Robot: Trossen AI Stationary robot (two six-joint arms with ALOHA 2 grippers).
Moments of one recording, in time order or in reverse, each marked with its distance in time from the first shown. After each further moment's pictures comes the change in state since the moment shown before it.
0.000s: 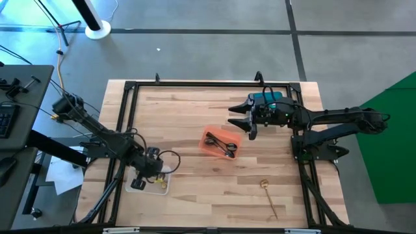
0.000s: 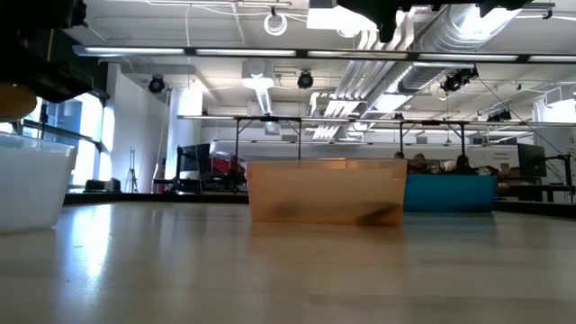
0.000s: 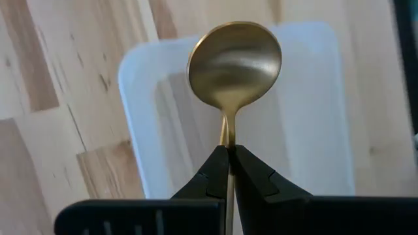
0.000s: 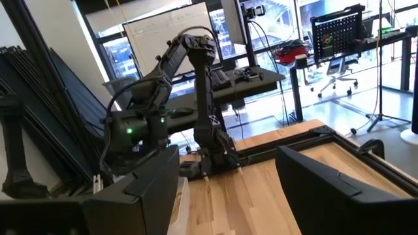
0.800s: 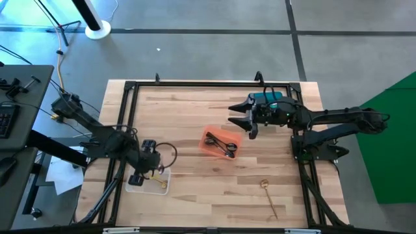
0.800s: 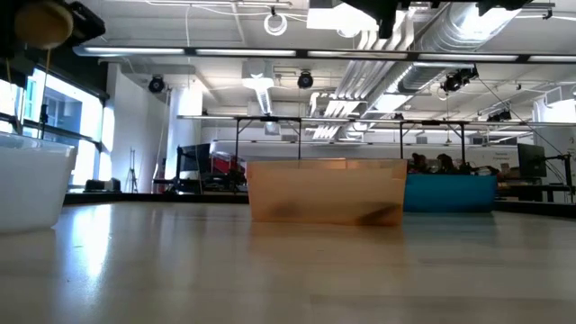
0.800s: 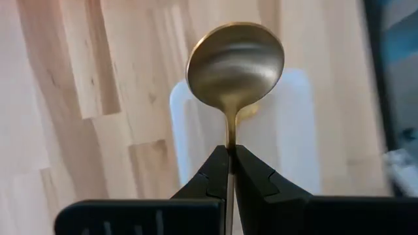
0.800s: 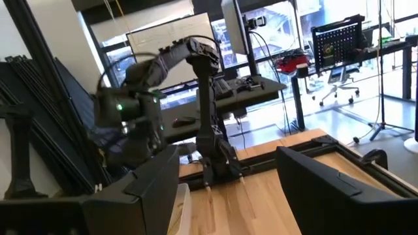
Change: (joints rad) left arm 0.007 -0.038 0.243 -0.262 -0.102 -0.042; right arm 0.000 0.001 0.000 0.039 0.001 0.004
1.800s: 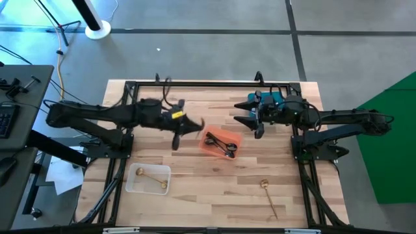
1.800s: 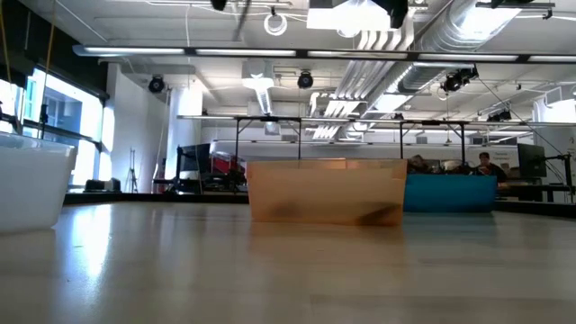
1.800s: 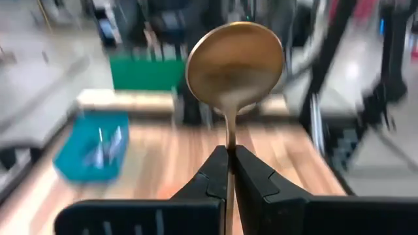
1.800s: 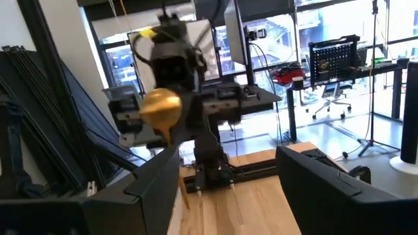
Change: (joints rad) left arm 0.556 0.022 0.021 0.993 0.088 0.358; right arm 0.000 -0.089 0.000 -0.067 0.007 -0.083
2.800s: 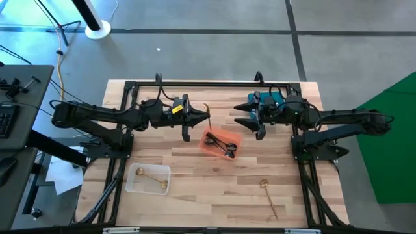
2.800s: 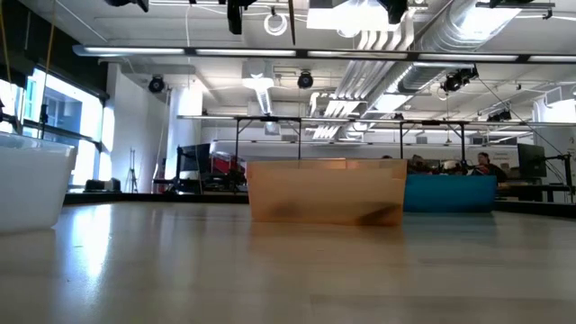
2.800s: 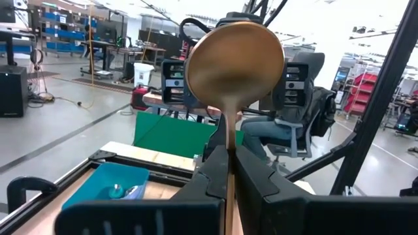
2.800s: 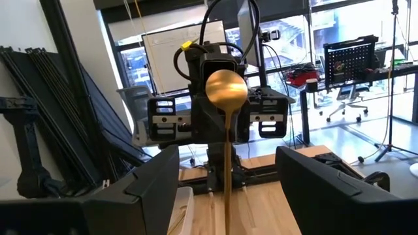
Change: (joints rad) left arm 0.072 0.104 -0.175 0.579 -0.069 -0.129; right arm 0.000 0.000 0.000 0.014 -0.051 0.005
